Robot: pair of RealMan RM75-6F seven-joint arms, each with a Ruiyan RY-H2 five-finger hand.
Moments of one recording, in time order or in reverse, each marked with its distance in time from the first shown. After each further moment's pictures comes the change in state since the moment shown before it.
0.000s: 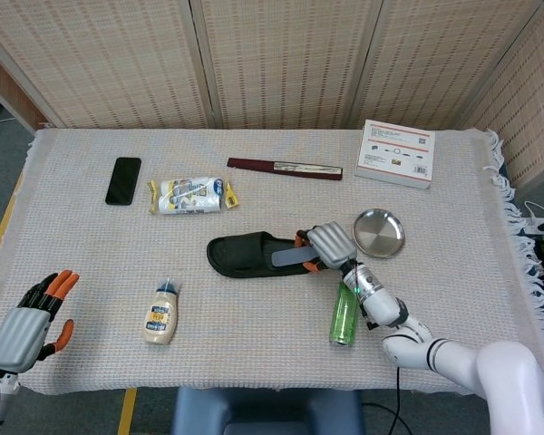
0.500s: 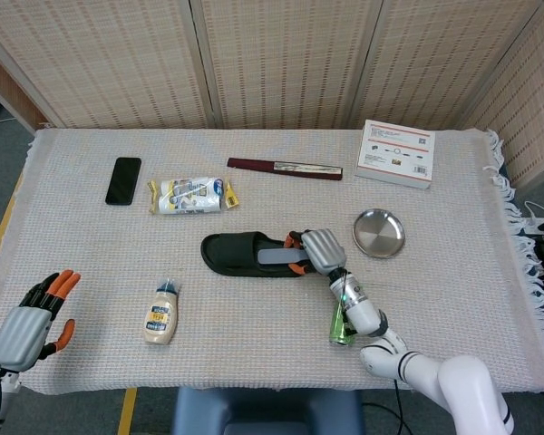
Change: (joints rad) left arm -0.005 -0.001 0.000 0.003 -0.001 -0.010 -0.002; right arm -0.008 -0.235 0.043 0.240 0.005 0.098 0.162
